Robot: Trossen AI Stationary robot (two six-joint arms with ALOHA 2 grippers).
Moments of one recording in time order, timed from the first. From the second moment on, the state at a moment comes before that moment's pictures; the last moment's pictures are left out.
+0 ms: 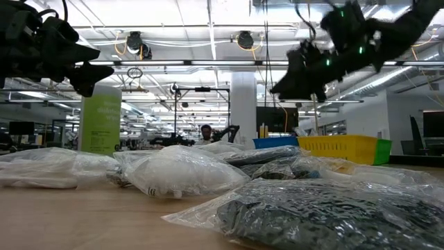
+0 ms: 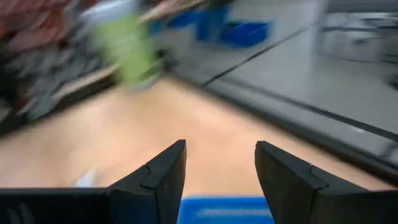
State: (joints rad) left arm 0.37 0.09 0.02 0.08 0.44 -0.18; right arm -0.33 1.21 0.46 0.50 0.23 0.25
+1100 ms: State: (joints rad) left arm 0.37 0.09 0.02 0.08 0.44 -0.18; right arm 0.52 1.90 1.21 -0.60 0.25 1.07
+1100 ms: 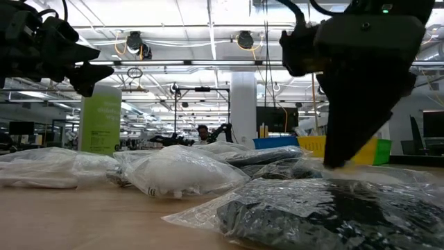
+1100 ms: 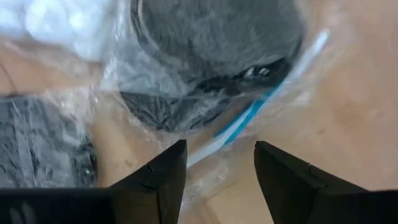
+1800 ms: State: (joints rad) left arm 0.37 0.09 0.02 0.08 0.44 -0.18; right arm 0.49 1.80 1.14 -0.75 0.16 1.13
